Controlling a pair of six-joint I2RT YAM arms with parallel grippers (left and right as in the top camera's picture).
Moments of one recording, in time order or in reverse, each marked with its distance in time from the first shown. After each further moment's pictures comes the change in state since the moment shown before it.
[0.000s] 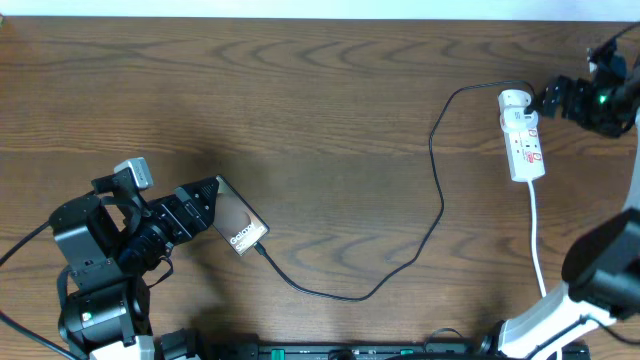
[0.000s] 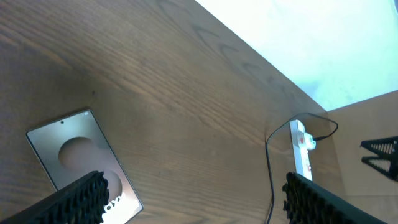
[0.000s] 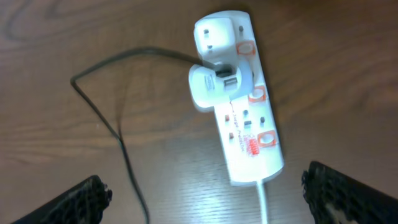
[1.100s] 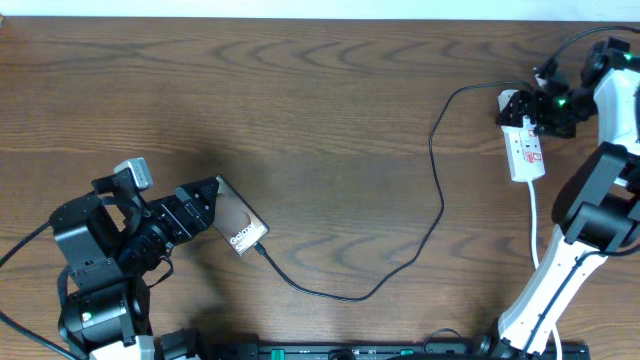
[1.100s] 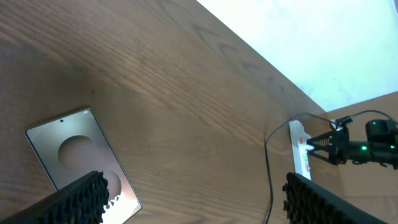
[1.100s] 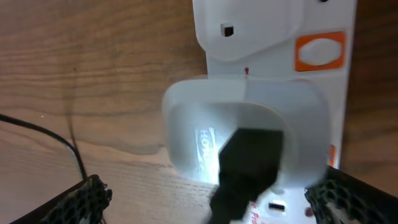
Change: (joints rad) left arm 0.000 0.000 0.000 -0.002 0.000 -0.006; right arm 0.043 0.428 0.202 -0.076 -0.055 -0.166
